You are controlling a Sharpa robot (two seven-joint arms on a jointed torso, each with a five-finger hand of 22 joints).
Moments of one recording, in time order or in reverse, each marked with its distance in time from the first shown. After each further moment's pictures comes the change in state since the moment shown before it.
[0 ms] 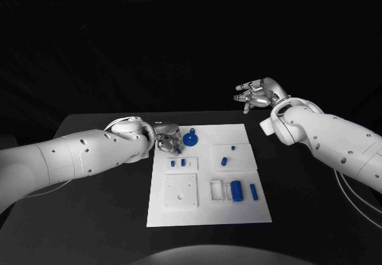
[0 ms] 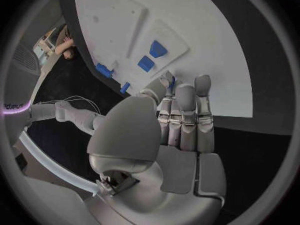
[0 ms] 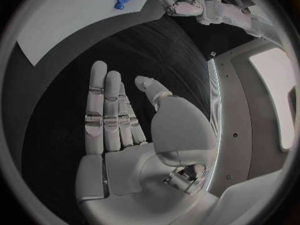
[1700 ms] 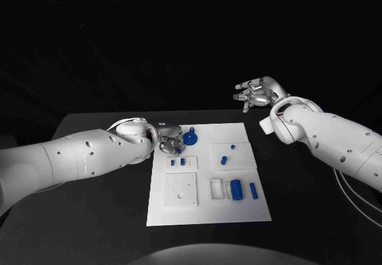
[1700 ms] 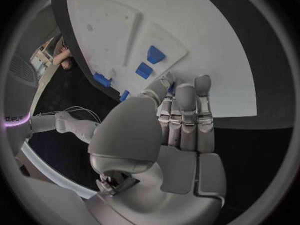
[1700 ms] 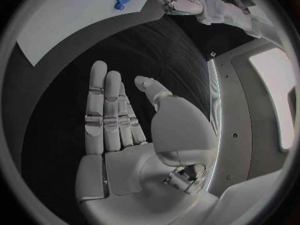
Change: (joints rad) left arm 0.002 0.020 -0.023 0.006 -0.087 0.000 -0.029; left_hand 0.013 -0.005 -0.003 0.003 -0.004 -0.066 0.012 0.007 -0.001 -0.003 0.003 0.004 0.002 -0.002 0.002 -0.001 0.002 0.007 0.000 0.000 0.000 0.000; right arm 0.000 0.001 0.000 0.000 -0.004 0.002 0.000; right_hand -0.002 0.002 0.004 -0.004 0.000 0.000 0.000 0.000 0.000 0.000 0.000 0.000 0.000 0.000 0.000 0.004 -0.002 0.000 0.000 0.000 0.000 0.001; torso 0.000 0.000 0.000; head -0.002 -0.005
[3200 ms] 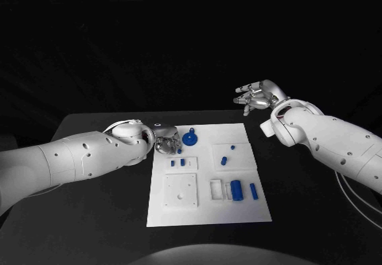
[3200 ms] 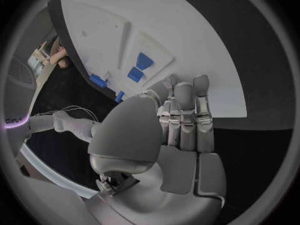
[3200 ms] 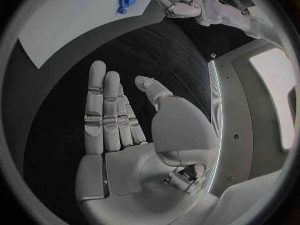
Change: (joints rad) left arm -0.009 -0.016 -0.005 -0.020 0.008 -0.031 0.004; left_hand 0.013 -0.045 0.071 0.012 0.000 -0.110 -0.006 -0.004 -0.004 -0.043 0.018 -0.003 -0.003 -0.001 0.007 -0.015 -0.001 0.016 -0.004 0.004 -0.004 -0.001; right arm -0.012 -0.005 0.000 -0.003 -0.007 0.017 0.000; right_hand -0.007 -0.003 0.003 -0.011 0.000 -0.003 0.004 0.000 0.000 -0.043 0.022 -0.028 -0.002 -0.006 0.006 0.000 -0.005 0.000 0.002 0.005 0.000 0.003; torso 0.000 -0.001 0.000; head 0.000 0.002
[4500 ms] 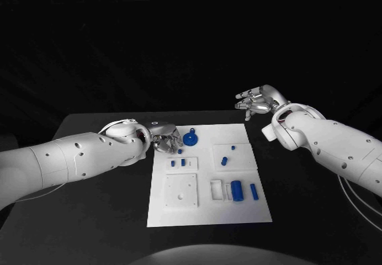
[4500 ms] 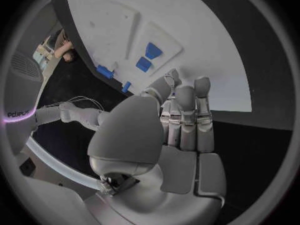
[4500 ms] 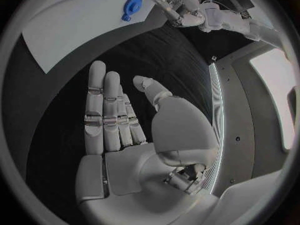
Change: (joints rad) left arm -0.003 -0.042 0.017 0.034 0.055 -0.051 0.079; left_hand 0.044 0.001 -0.059 -0.082 0.017 -0.011 -0.025 0.000 0.000 0.053 -0.016 0.086 0.006 -0.020 -0.006 0.033 0.019 -0.015 -0.050 -0.011 0.093 0.000; right arm -0.017 -0.009 0.000 -0.001 -0.019 0.027 -0.002; right_hand -0.004 0.004 0.028 -0.034 0.008 0.023 0.006 0.000 0.001 0.000 0.000 0.000 0.000 0.000 0.000 0.020 0.007 0.000 -0.002 0.002 0.018 0.038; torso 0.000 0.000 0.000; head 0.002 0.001
